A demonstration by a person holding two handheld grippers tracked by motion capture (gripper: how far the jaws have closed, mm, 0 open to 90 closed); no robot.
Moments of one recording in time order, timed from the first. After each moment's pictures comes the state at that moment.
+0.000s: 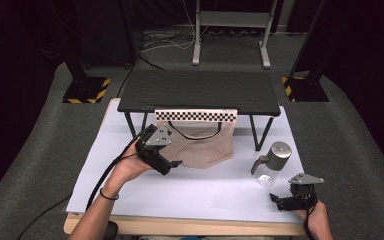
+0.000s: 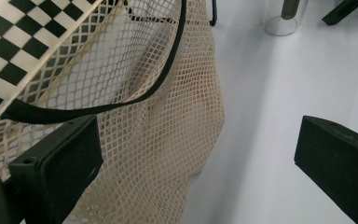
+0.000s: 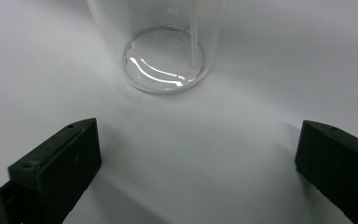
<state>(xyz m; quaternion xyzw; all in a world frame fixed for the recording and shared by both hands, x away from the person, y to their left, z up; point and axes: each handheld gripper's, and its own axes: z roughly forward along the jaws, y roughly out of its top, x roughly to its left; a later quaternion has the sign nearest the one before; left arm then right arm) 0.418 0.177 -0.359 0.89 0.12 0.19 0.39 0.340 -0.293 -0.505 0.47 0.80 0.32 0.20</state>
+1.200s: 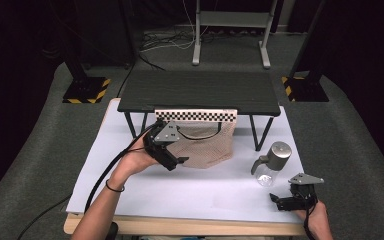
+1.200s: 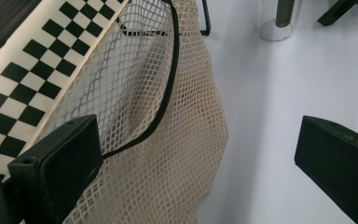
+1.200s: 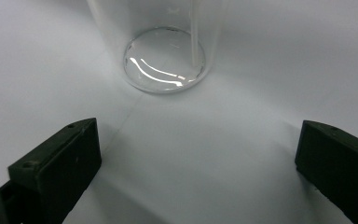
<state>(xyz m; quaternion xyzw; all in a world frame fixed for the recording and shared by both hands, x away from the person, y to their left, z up) 0.427 0.155 -0.348 0.90 0.08 0.20 0.39 0.340 -0.293 -0.505 0.47 0.80 0.32 0.20</state>
